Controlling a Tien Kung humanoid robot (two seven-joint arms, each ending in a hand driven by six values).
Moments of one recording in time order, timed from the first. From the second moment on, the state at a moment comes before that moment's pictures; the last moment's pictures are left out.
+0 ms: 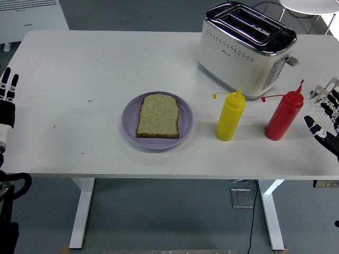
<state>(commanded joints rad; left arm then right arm) -0.06 0.01 -1.77 -1.49 0.48 0.07 -0.11 -0.13 -0.30 1.40 1.50 -1.21 -0.26 0.35</state>
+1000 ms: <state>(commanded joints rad) -0.06 0.01 -1.78 -1.49 0.48 0.07 -0.11 0.07 -0.25 1.24 1.31 -1.16 -0.32 0.35</state>
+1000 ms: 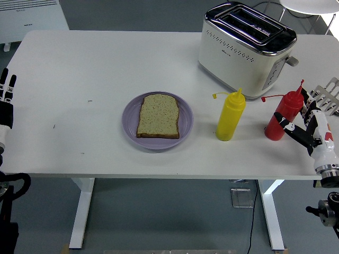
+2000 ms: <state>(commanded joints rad) -0.05 0.01 -1.78 -1.48 0.48 0.07 -0.11 0.20 -0.20 1.11 1.18 -0.95 -0.42 0.43</state>
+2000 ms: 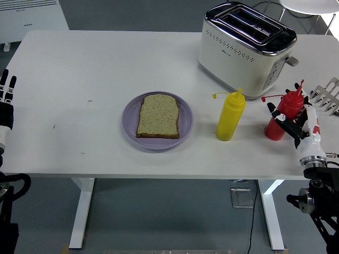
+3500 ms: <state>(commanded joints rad) -0.05 0.01 -1.79 -1.48 0.48 0.07 -0.11 0.26 -0.18 1.08 1.14 -0.73 -0.49 0.54</state>
